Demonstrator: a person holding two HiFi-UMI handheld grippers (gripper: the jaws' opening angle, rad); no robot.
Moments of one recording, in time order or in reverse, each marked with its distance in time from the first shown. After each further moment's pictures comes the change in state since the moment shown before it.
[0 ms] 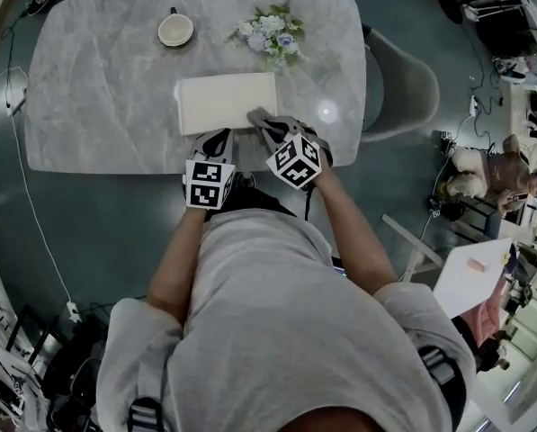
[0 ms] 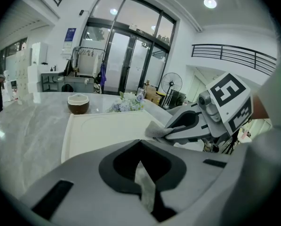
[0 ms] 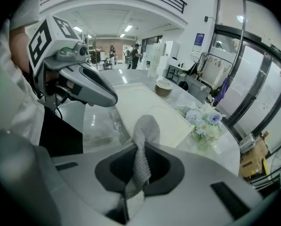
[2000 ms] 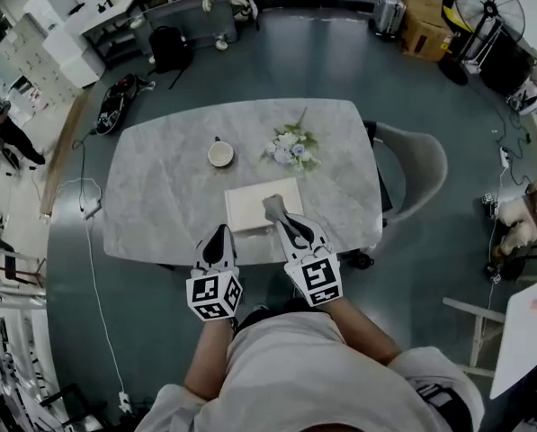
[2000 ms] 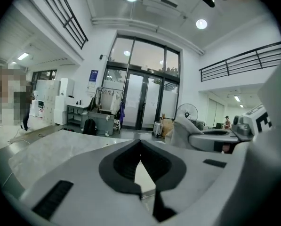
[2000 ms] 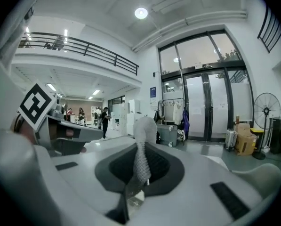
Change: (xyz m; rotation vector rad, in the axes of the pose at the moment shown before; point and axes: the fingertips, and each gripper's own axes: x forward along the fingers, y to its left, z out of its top) left arm -0.190 0.000 0.122 -0.019 -0.409 0.265; right arm -0.200 0.017 0.136 0.448 -0.714 -0.292
